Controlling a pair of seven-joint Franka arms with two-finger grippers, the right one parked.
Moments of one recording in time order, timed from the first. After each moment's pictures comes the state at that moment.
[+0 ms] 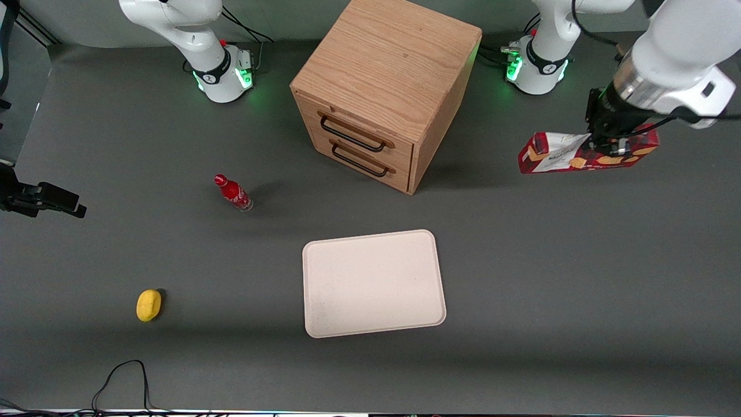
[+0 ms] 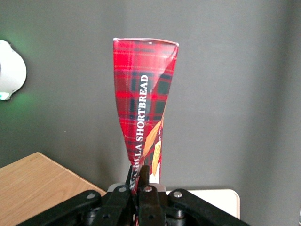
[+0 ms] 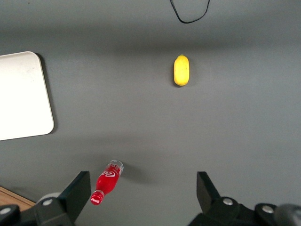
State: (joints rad) arm -0.21 -0.10 -0.06 -1.68 0.04 1.56 -1.90
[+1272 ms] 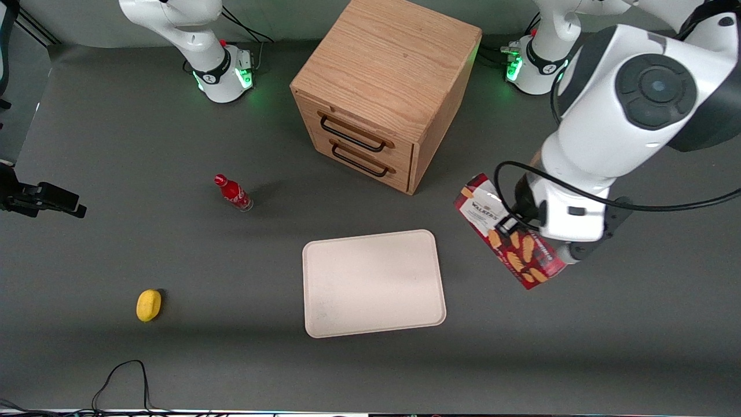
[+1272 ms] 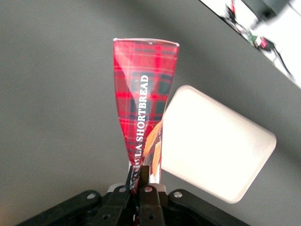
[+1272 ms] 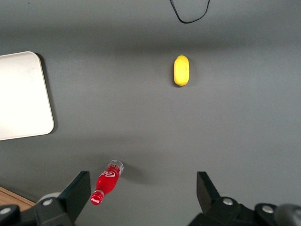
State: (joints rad) arm -0.29 0.48 -0.19 -1.03 0.04 1.58 -1.00
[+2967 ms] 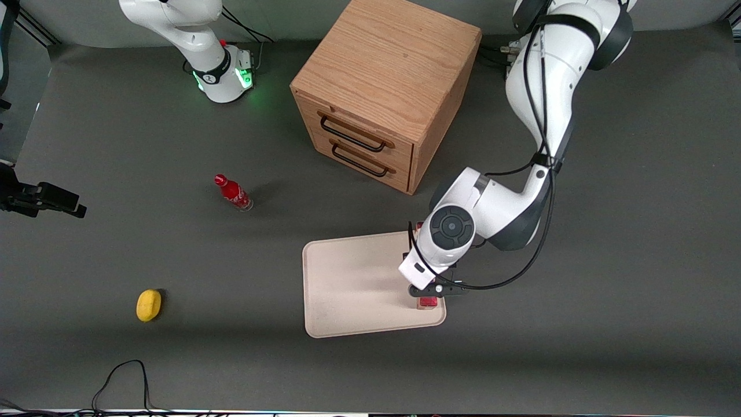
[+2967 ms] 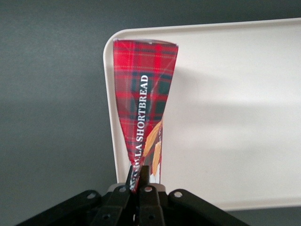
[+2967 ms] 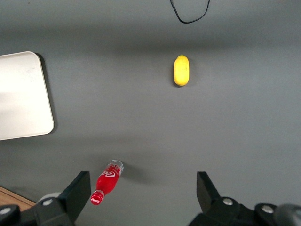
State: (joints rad) arm -0.44 0.90 -0.17 -1.10 0.10 1.97 -0.63
